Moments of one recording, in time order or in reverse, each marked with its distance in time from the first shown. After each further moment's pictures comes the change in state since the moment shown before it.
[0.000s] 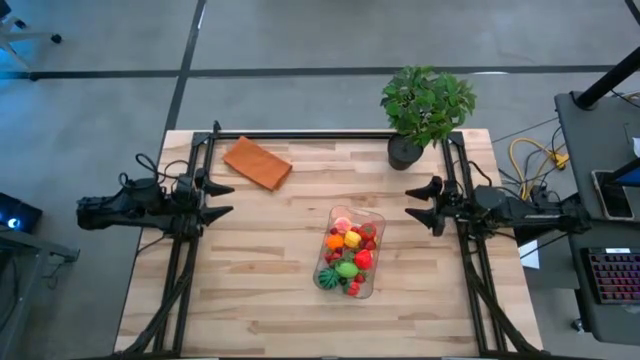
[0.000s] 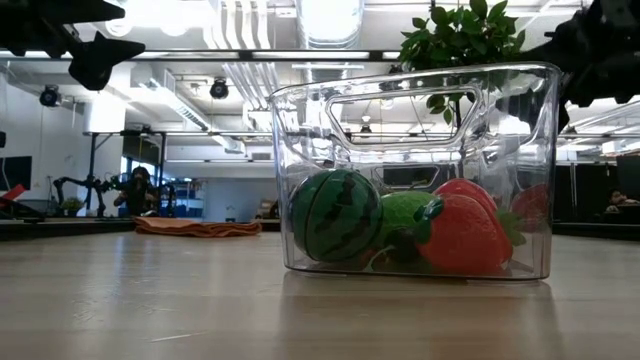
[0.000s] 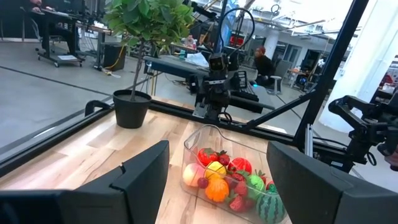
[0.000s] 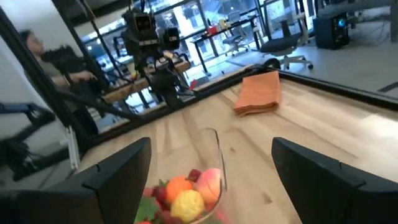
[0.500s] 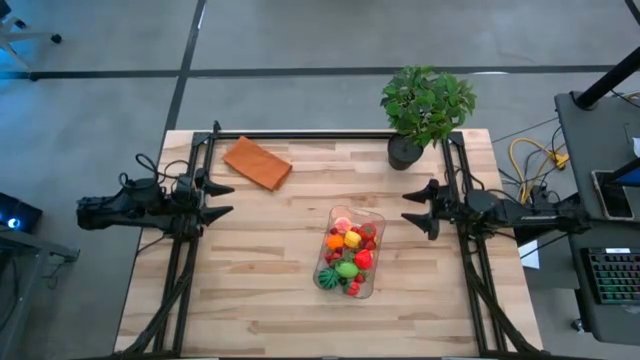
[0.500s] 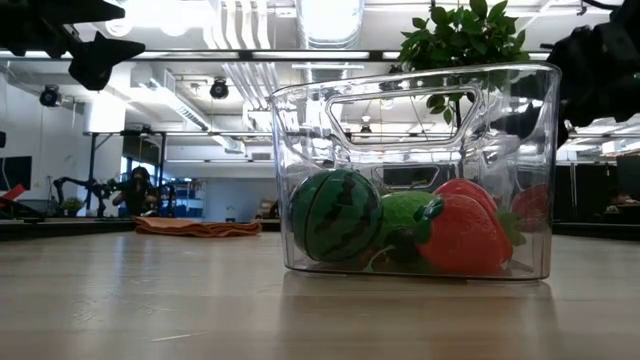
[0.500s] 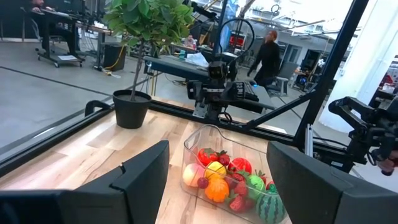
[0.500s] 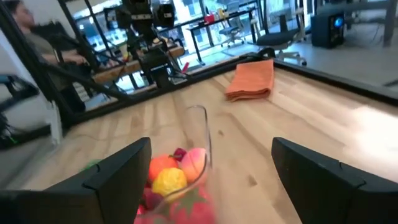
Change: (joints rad) left arm 0.000 0.000 -0.001 0.001 0.000 0.000; right arm 0.000 0.000 -0.071 0.017 0.002 -0.070
